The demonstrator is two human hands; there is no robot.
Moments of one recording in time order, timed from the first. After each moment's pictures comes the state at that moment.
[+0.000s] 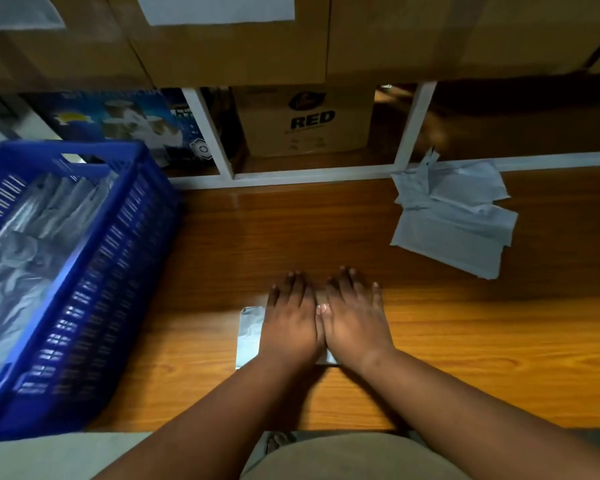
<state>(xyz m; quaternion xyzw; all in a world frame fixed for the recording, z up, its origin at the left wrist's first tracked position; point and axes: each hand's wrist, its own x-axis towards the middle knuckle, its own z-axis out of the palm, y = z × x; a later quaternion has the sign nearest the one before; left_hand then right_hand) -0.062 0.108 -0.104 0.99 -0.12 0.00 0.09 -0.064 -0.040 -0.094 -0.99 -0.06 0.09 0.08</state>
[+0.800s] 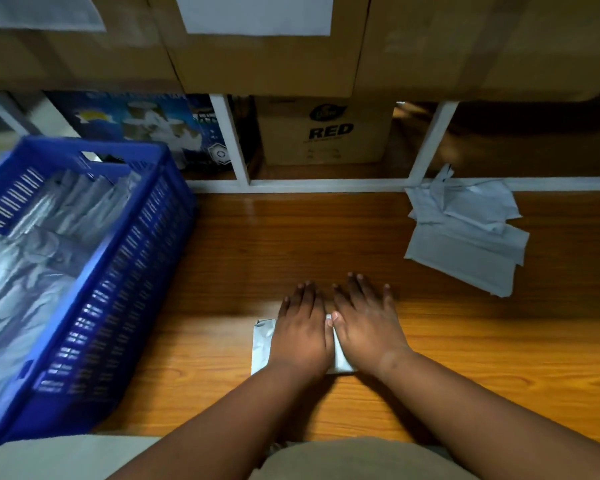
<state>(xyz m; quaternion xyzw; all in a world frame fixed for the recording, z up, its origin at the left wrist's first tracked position) -0.065 0.120 -0.105 0.98 -0.11 -0.03 0.14 -0.050 -0.041 -0.083 -0.99 -0.11 0.11 0.03</state>
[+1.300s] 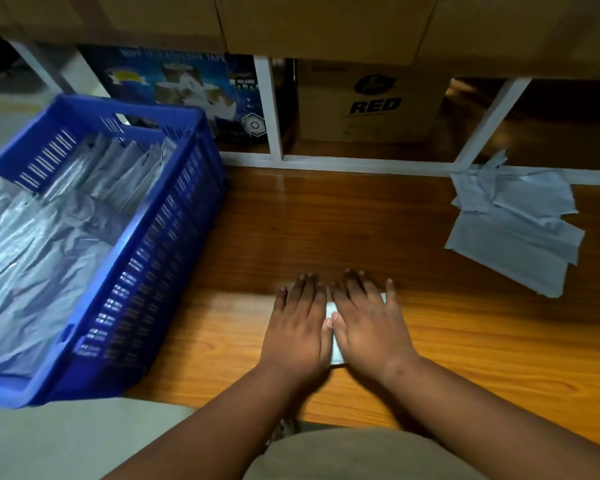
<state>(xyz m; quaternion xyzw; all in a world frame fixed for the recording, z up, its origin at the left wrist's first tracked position) -0.095 0.182 -0.108 0.99 -0.12 -0.03 0.10 -0.068 0.012 -0.085 -0.98 -0.16 0.08 0.01</state>
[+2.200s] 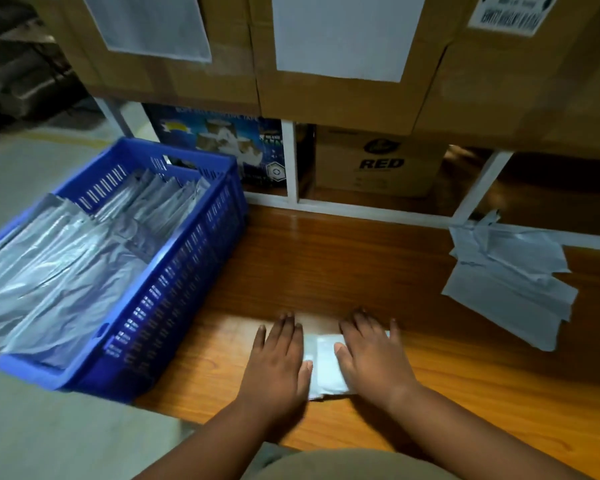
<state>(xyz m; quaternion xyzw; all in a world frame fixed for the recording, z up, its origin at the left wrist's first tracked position) -0.120 0.210 -0.099 0.99 -0.07 -0.09 0.07 -0.062 -0.005 -0.071 -0.97 -0.18 0.12 0.05</state>
